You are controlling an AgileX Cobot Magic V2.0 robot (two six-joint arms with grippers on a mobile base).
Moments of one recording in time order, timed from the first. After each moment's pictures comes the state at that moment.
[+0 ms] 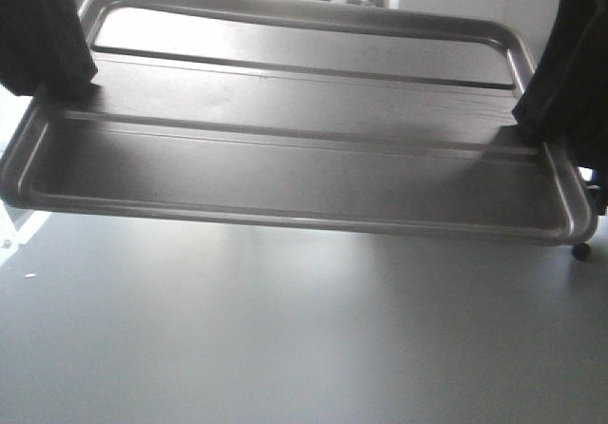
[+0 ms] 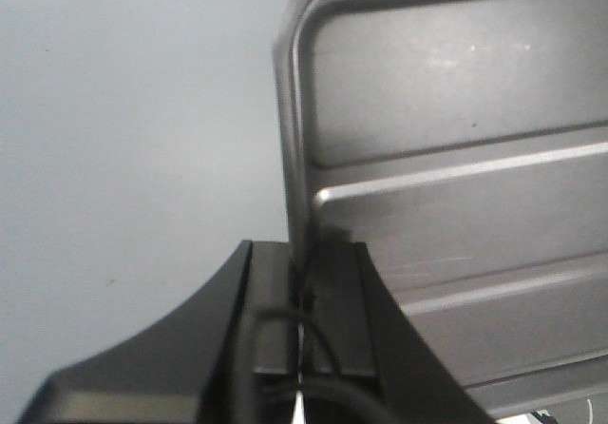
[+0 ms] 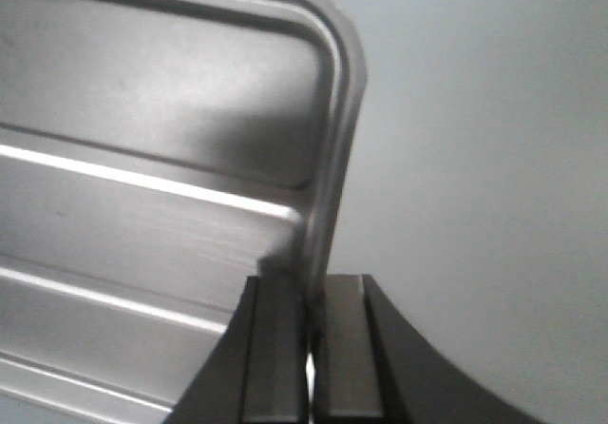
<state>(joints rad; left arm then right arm) -0.95 1.27 -1.13 0.35 1.10 -0.81 0.62 1.13 -0.91 -0.04 0.86 0.52</state>
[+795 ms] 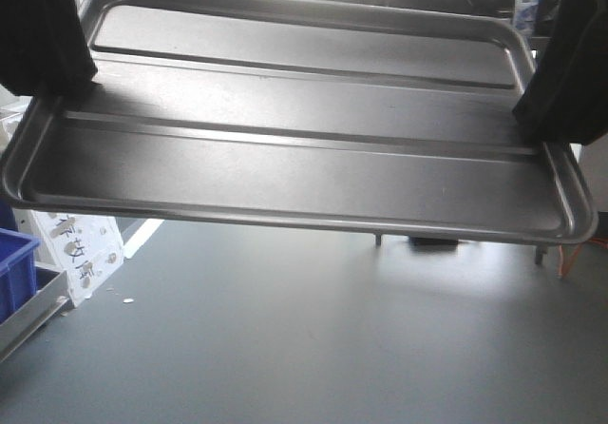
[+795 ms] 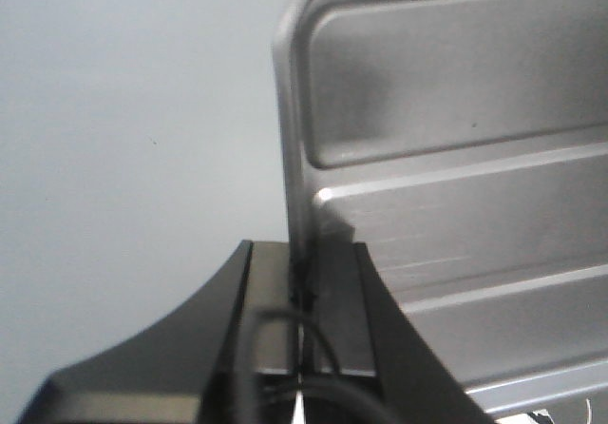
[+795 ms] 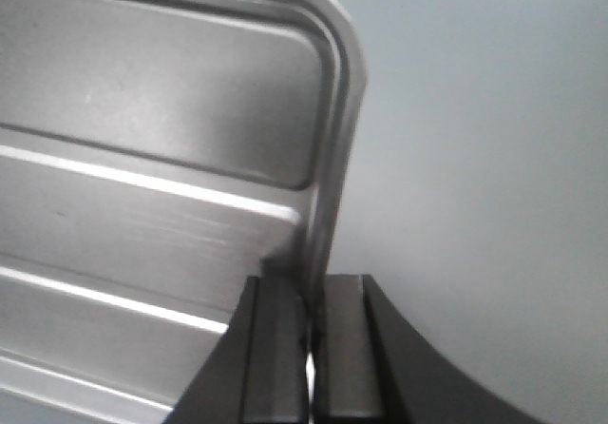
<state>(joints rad) -0.95 1.27 -1.13 0.35 1.10 -0.81 0.62 1.13 -0.91 -0.04 0.86 0.52</state>
